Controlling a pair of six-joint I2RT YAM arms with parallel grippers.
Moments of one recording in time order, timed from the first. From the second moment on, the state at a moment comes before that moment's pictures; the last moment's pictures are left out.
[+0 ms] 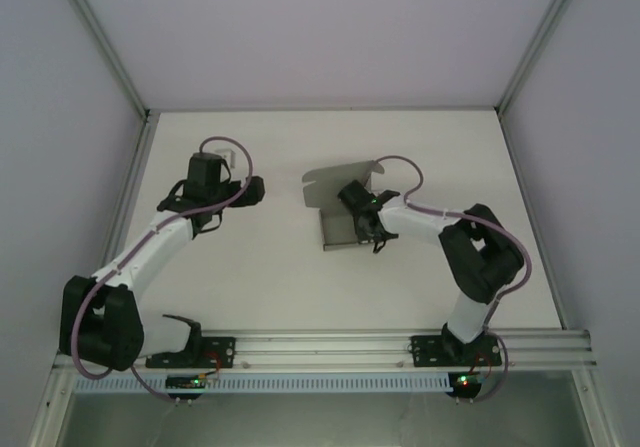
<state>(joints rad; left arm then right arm) -0.29 1.27 0.88 -0.32 0.02 -0.32 0.67 1.75 1.05 -0.67 0.35 0.56</state>
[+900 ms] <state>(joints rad) -0.32 1.29 0.87 -0.27 0.18 -0.26 0.48 1.44 0.94 -0.43 0.06 0.30</state>
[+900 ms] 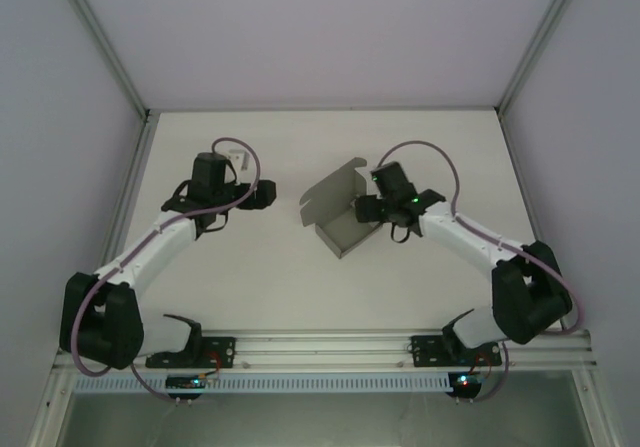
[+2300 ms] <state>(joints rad) -0.32 1.35 0.90 -0.27 0.21 -0.23 0.50 1.87 1.16 -0.35 0.10 0.17</state>
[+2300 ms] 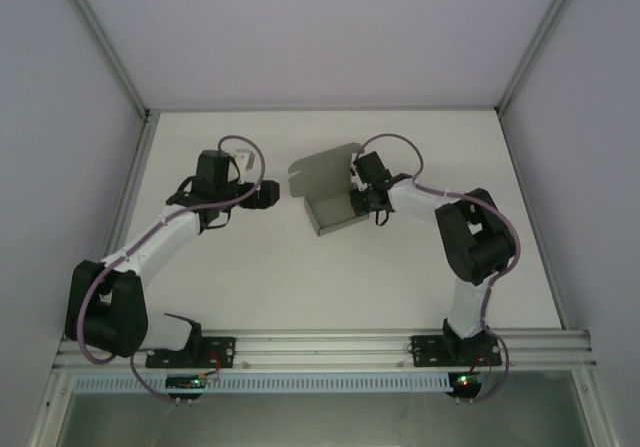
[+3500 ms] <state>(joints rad) -0.32 1.29 0.90 -0.30 0.16 -0.23 0.59 2.07 1.44 -0.71 0.49 0.38</state>
